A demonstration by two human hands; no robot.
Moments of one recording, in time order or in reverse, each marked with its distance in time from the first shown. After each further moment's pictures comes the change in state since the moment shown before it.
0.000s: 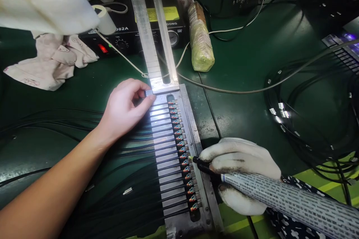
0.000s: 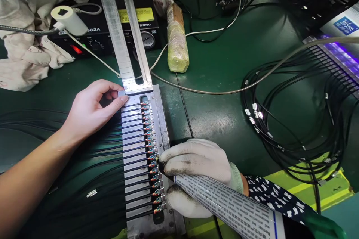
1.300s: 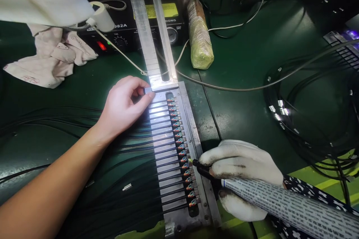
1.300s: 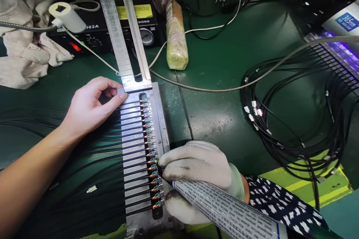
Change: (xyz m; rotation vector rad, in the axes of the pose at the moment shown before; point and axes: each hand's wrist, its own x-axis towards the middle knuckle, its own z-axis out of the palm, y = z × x) left_hand -0.001 -0.001 0.001 0.004 0.012 -0.001; right_hand -0.003 -0.005 -0.005 -0.047 -0.092 -0.020
